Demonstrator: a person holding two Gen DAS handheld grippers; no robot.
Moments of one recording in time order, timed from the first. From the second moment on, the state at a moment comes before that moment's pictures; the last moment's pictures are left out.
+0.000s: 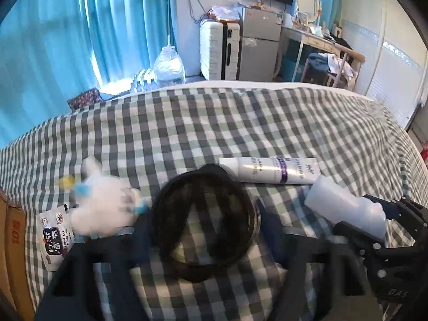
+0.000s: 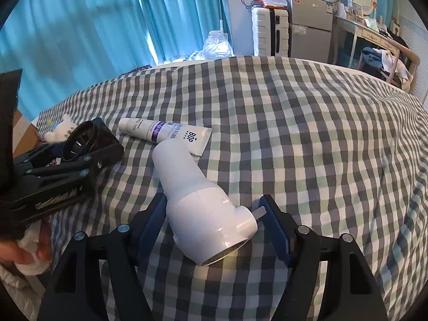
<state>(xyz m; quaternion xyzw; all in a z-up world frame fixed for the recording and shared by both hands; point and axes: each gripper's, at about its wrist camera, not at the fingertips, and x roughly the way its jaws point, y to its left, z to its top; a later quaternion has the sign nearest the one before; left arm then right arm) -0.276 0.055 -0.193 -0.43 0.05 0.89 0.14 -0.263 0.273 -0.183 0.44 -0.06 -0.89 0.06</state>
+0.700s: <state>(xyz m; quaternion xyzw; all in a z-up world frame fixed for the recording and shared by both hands) -0.182 0.028 -0.130 -0.44 -0.01 0.89 0.13 -0.184 0.269 -0.128 0.42 -0.12 -0.90 0.06</state>
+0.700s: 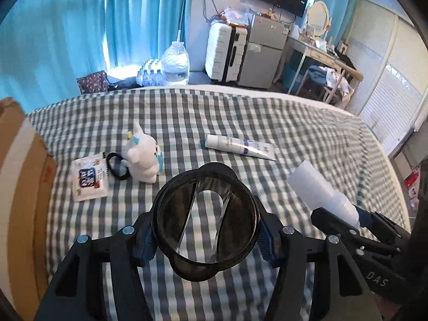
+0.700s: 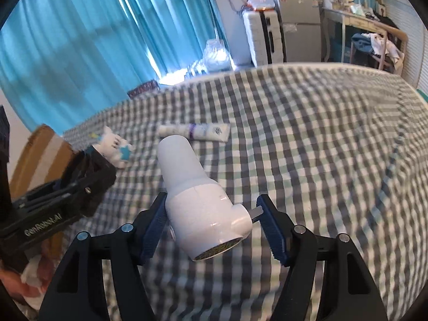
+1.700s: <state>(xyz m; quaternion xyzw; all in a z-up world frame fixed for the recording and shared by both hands) -0.089 -0.064 0.010 -0.37 -0.05 0.93 0.08 -0.069 0.169 0.014 0.32 -0.06 -0.94 0.14</state>
